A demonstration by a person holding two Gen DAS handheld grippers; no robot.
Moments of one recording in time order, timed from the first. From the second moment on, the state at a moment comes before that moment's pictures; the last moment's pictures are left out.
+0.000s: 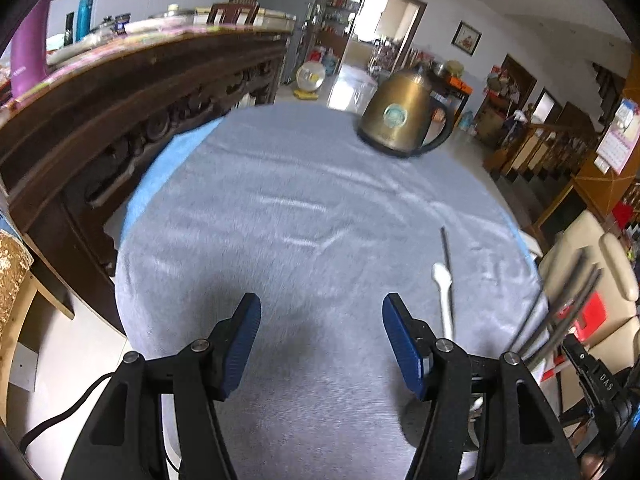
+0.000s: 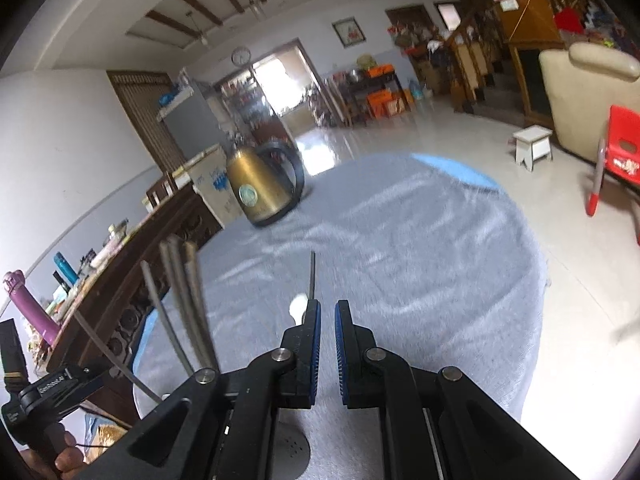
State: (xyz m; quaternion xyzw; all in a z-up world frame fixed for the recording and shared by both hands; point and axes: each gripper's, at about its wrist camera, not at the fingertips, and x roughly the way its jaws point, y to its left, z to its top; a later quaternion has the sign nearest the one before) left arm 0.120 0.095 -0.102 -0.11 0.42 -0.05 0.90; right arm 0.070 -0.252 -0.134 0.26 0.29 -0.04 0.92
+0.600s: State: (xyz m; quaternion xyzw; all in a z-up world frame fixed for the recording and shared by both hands) left arm 0.240 -0.035 -0.179 0.02 0.48 -0.25 0.84; right arm 0.127 -0.315 -0.223 0.33 0.37 -0.05 0.87
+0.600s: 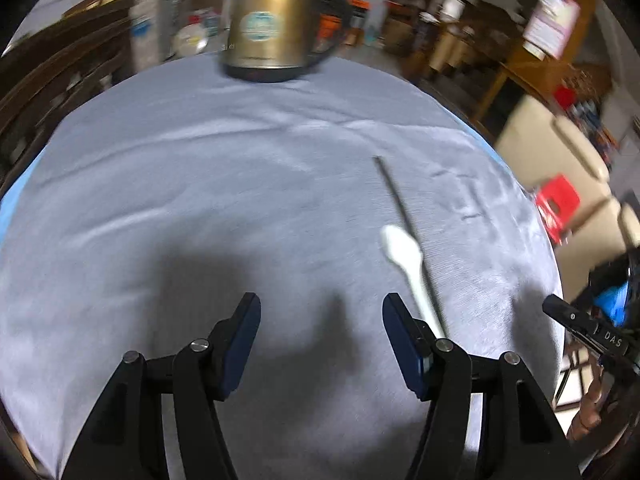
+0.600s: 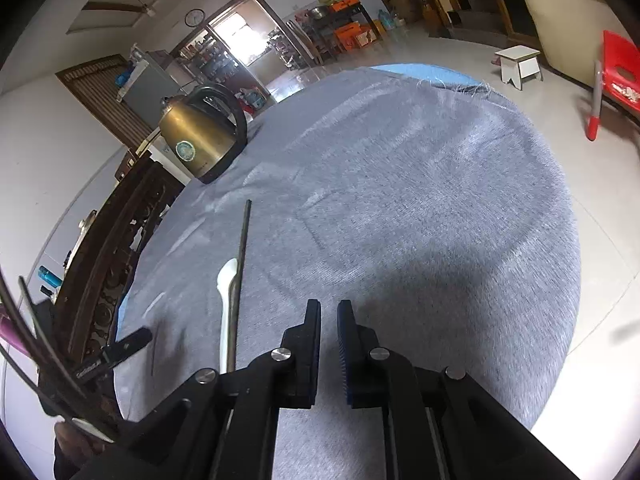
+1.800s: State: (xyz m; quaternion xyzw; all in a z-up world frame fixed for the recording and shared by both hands) left arm 0.281 -0.062 -0.191 0.10 0.48 -0.27 0.83; right arm 0.279 -0.288 -0.216 0.24 0.44 0.05 0.87
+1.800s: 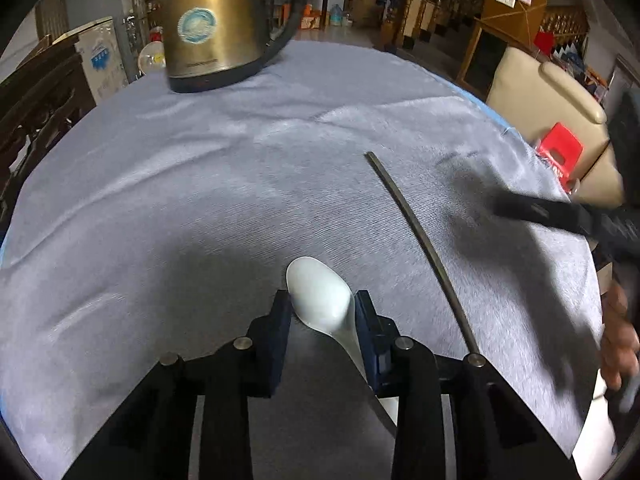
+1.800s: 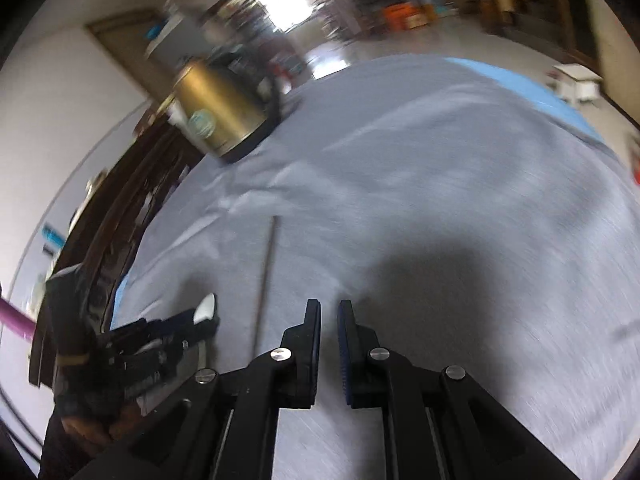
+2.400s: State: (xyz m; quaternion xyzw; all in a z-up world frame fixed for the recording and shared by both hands) left arm 0.241 0.007 -0.135 0.06 0.40 -0.22 0.89; right arm 0.387 -0.211 -0.230 0.05 0.53 0.02 0.84
